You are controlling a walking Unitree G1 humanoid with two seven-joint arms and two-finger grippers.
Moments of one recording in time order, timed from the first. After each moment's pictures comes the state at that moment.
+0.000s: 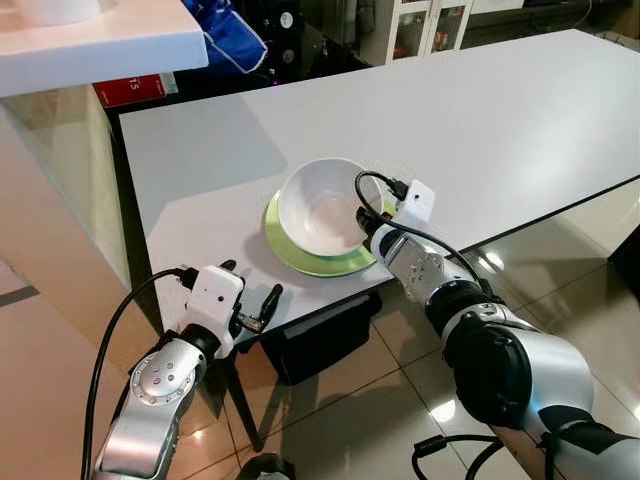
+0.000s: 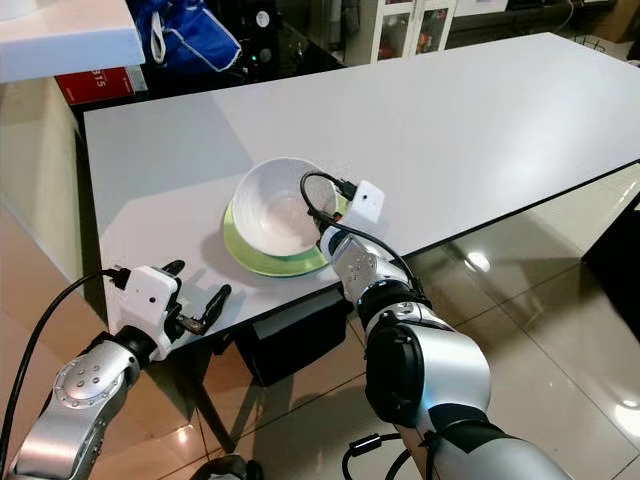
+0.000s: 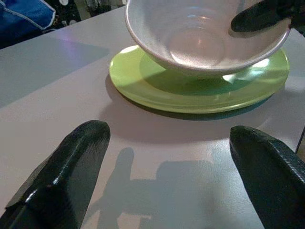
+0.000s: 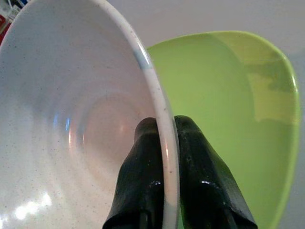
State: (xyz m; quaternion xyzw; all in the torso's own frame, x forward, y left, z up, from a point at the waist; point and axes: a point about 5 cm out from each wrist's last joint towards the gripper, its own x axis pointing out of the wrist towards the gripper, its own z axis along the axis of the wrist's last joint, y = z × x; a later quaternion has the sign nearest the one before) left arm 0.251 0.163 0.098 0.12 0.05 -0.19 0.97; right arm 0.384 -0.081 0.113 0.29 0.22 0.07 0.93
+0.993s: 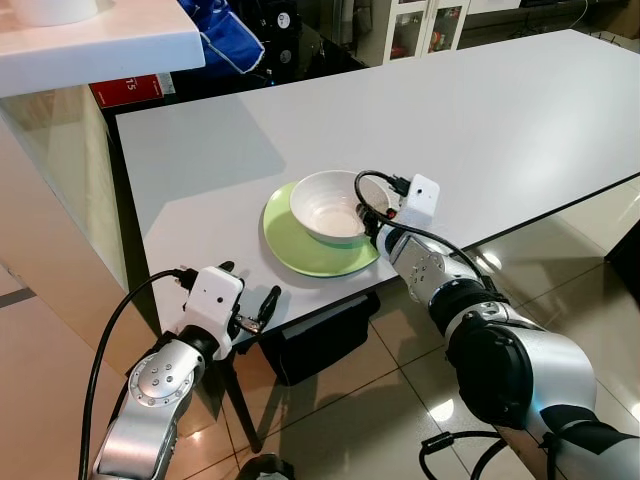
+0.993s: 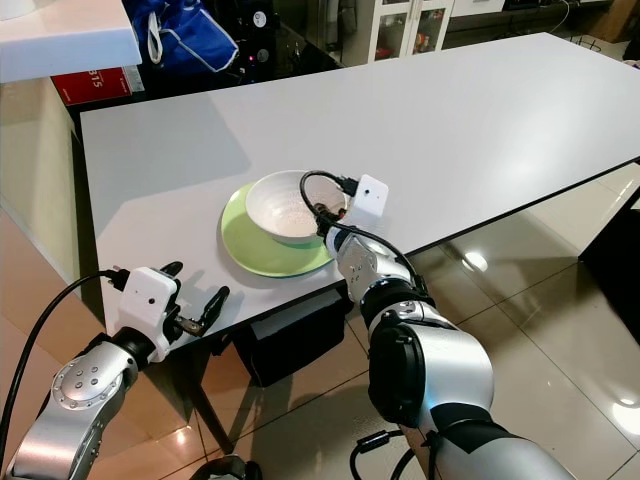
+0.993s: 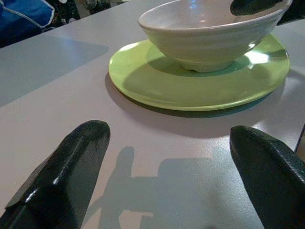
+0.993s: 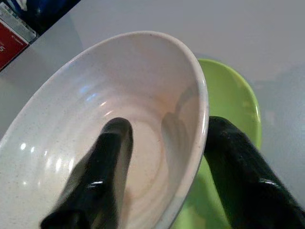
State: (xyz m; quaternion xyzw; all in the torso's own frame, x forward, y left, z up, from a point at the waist) left arm 0.250 0.164 0.096 0.12 0.06 -0.19 0.97; right arm 0.387 -0.088 0.117 0.24 0.20 0.06 0.95
